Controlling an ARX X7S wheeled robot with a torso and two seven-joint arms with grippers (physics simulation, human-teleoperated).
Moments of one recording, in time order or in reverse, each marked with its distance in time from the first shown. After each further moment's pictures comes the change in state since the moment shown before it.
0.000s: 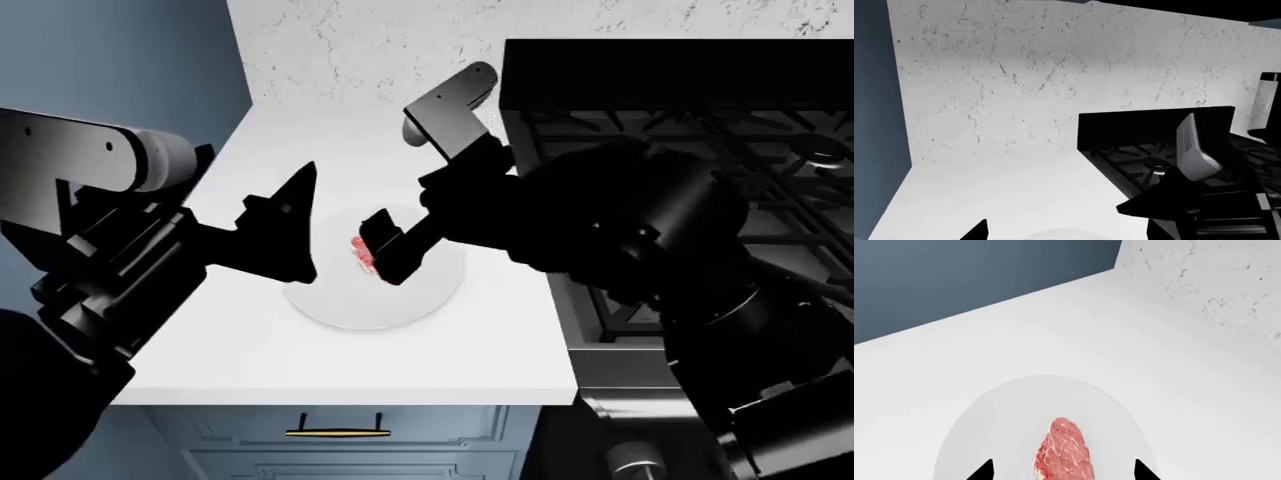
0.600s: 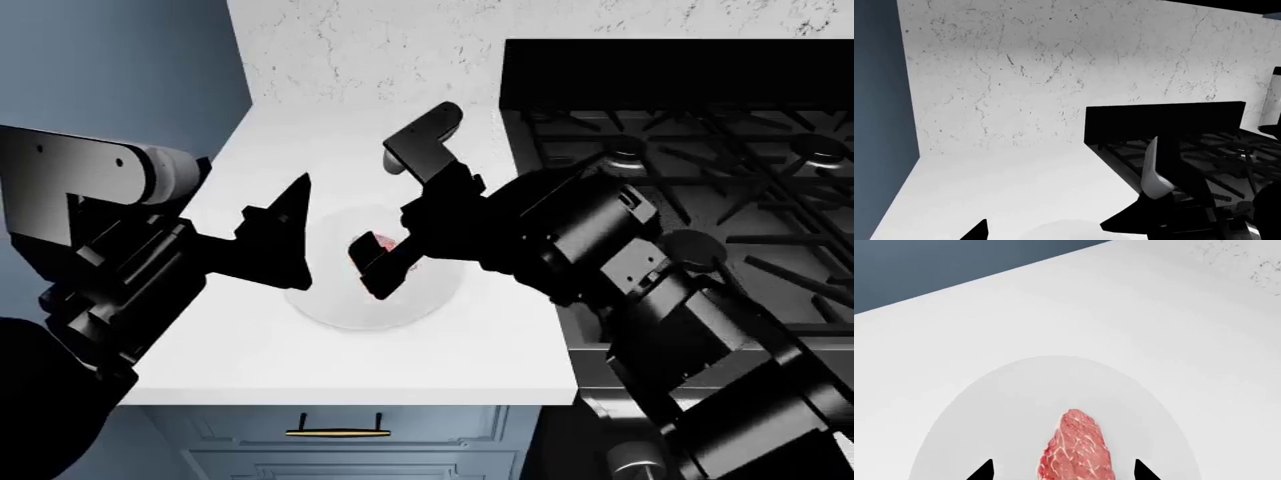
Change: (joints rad) left arm 0.059 -0.021 0.019 0.001 0.080 0.050 0.057; right arm 0.001 -0.125 -0.133 0.333 -0.135 -0.190 -0.206
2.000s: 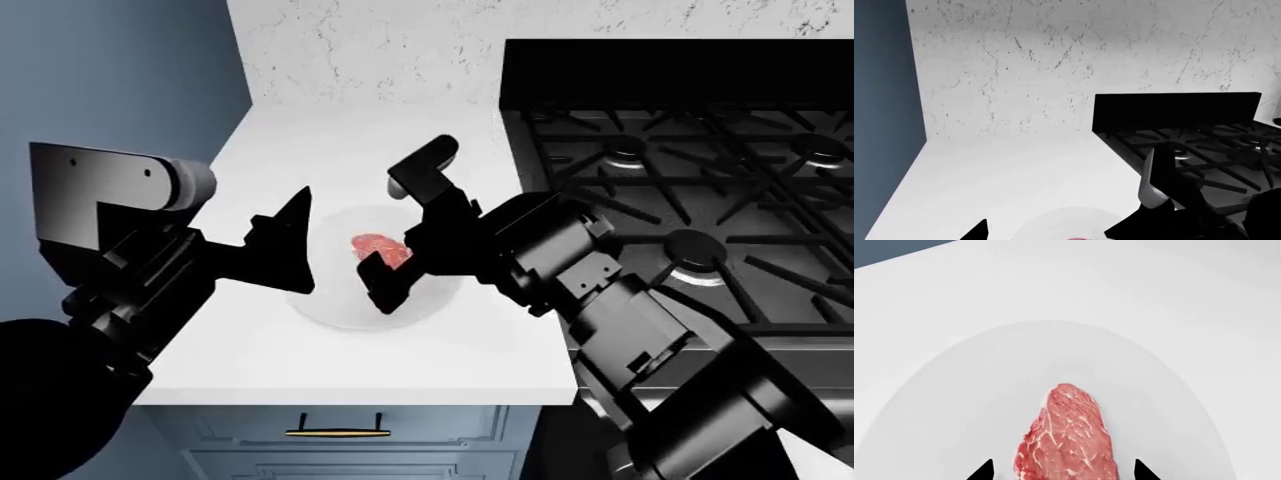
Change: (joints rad) left arm 0.048 -0.017 0.068 -0.039 0.095 0.073 0.043; right arm -0.006 -0.100 -0.092 0.329 -0.071 -0.181 -0.152
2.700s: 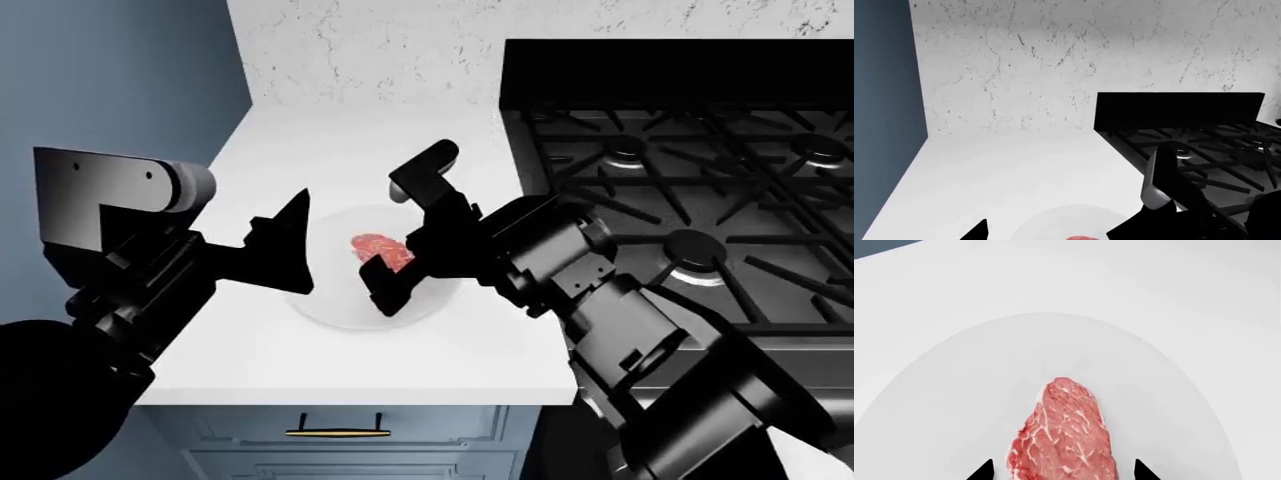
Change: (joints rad) left arm 0.019 -0.009 0.017 -0.015 0.025 0.037 0.018; right arm 0.007 -0.019 -0.033 0.072 0.009 -0.040 -0.026
